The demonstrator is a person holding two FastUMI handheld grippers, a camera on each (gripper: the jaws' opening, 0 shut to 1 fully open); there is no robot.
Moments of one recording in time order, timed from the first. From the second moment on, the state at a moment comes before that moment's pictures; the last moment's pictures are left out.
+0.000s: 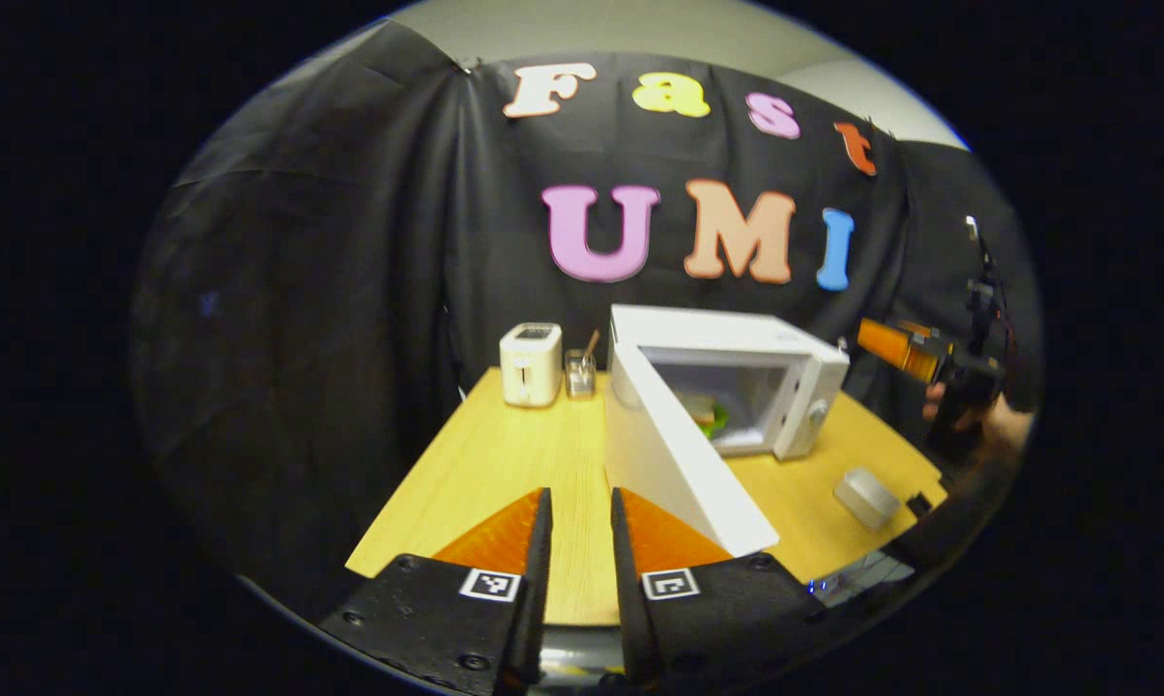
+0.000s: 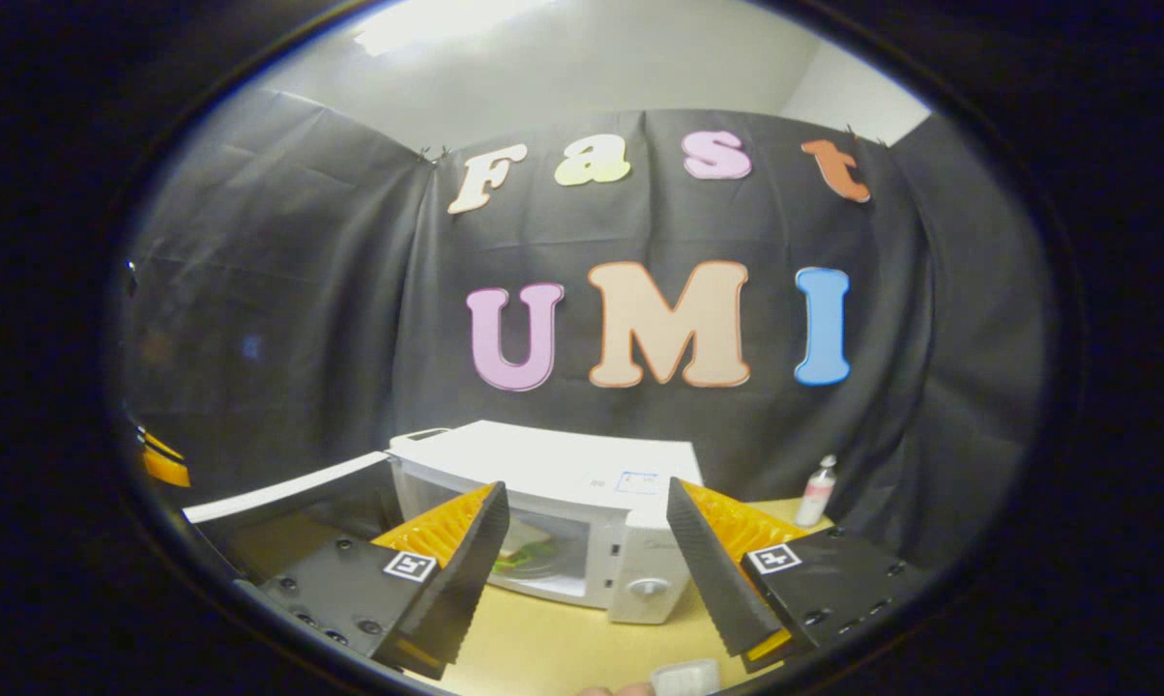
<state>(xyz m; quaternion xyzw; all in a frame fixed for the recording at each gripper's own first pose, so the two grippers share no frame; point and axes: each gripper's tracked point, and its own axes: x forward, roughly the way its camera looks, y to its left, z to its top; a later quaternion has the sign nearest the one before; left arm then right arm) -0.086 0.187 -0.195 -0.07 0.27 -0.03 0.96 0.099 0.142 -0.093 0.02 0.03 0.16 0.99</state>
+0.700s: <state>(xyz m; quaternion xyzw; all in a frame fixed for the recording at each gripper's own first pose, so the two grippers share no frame) -0.099 0.191 -0.269 -0.05 0.34 0.04 0.94 0.083 0.084 -0.051 0.02 0.00 0.11 0.99</state>
